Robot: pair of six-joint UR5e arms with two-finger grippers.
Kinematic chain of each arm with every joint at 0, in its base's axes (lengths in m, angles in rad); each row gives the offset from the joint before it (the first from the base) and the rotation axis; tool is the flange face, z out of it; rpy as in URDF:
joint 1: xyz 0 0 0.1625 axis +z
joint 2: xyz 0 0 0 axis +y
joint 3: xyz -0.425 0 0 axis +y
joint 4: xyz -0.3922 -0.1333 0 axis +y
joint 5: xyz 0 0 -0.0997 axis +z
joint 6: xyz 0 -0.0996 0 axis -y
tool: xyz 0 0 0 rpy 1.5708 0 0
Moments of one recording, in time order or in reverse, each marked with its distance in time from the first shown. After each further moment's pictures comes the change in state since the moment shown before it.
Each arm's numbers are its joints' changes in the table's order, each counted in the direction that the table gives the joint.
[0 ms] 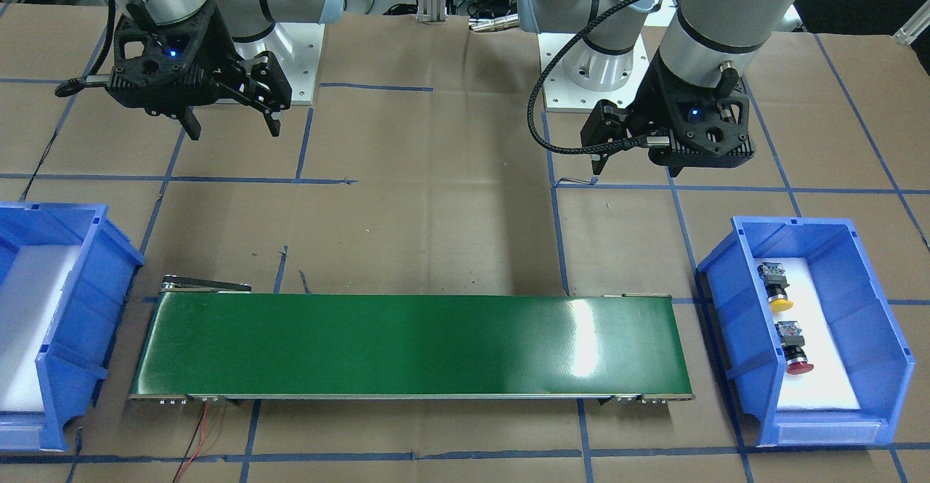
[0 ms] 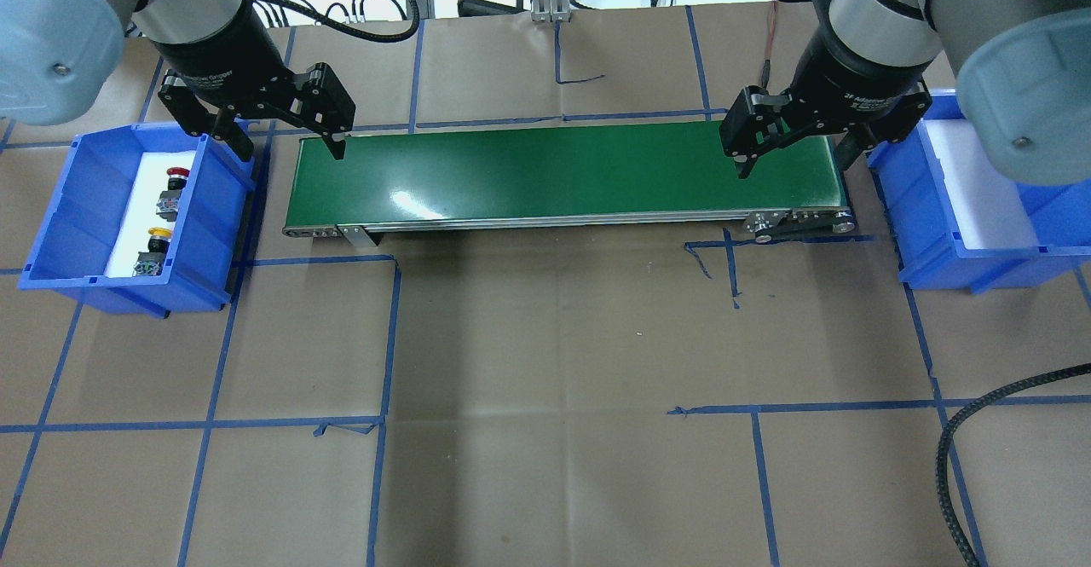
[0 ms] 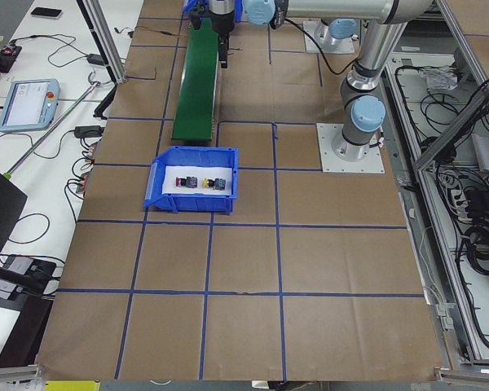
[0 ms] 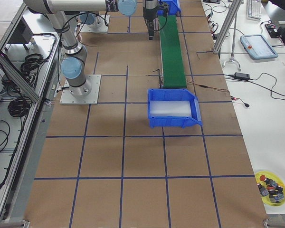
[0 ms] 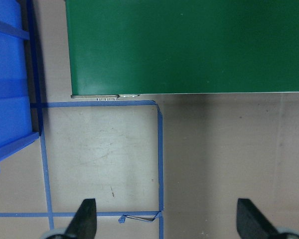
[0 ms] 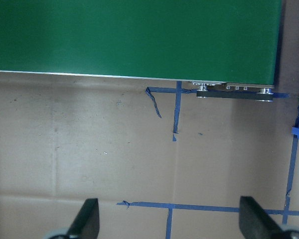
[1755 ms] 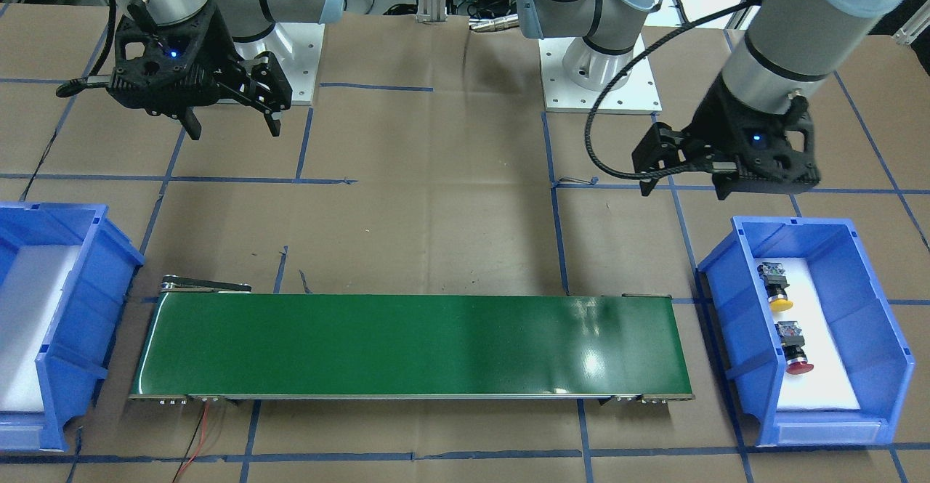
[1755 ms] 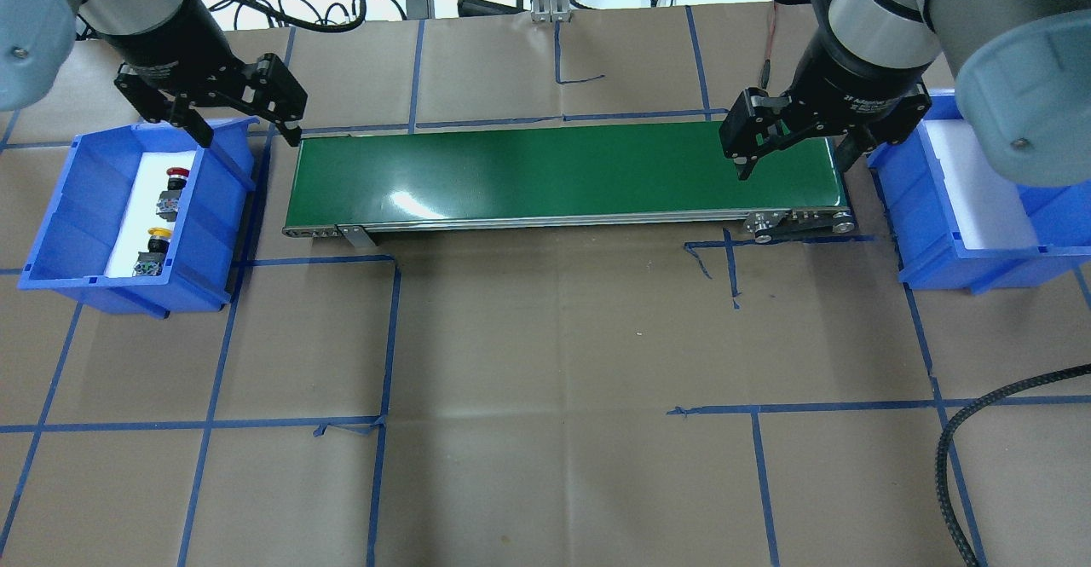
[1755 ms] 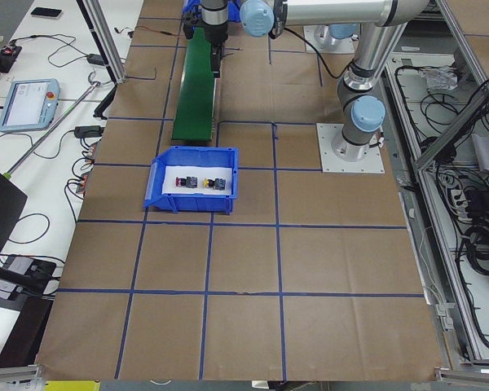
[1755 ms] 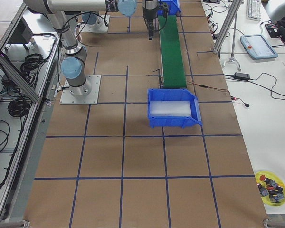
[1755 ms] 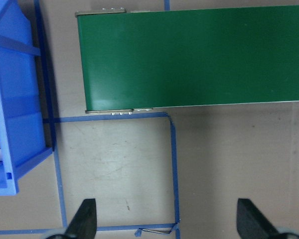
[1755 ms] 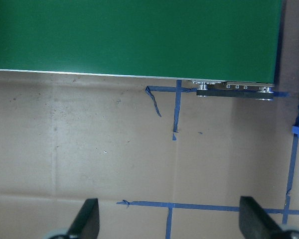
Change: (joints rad) left arm 0.145 0.032 -0.004 -0.045 0.009 0.169; right arm 0.000 0.000 -0.002 -0.002 0.001 0.000
